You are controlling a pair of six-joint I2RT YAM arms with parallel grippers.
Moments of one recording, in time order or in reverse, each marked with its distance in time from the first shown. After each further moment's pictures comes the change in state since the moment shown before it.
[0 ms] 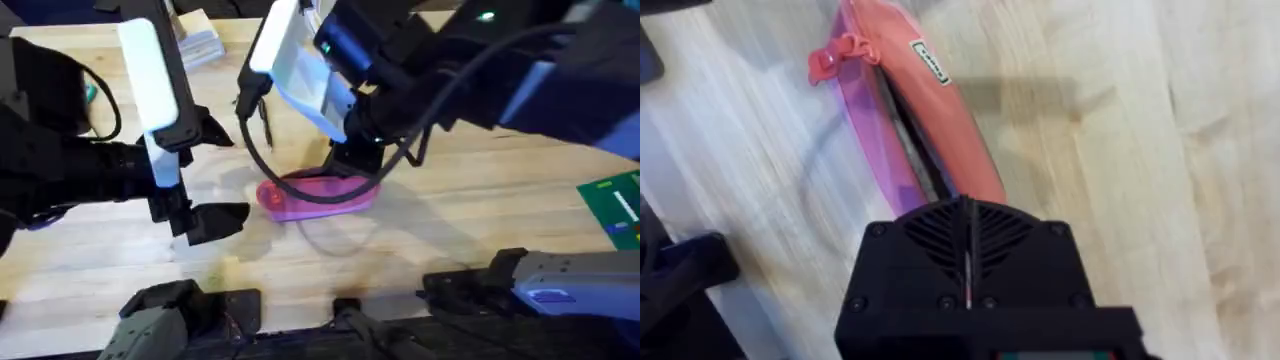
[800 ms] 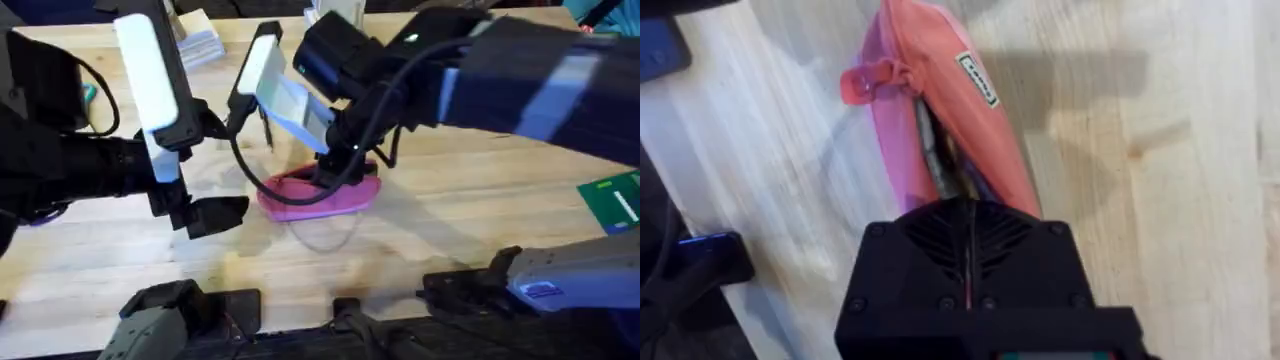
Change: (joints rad) left arm 0.001 0.000 0.000 0.045 0.000 0.000; right arm 0.000 0.134 0.000 0.031 -0.109 -0.049
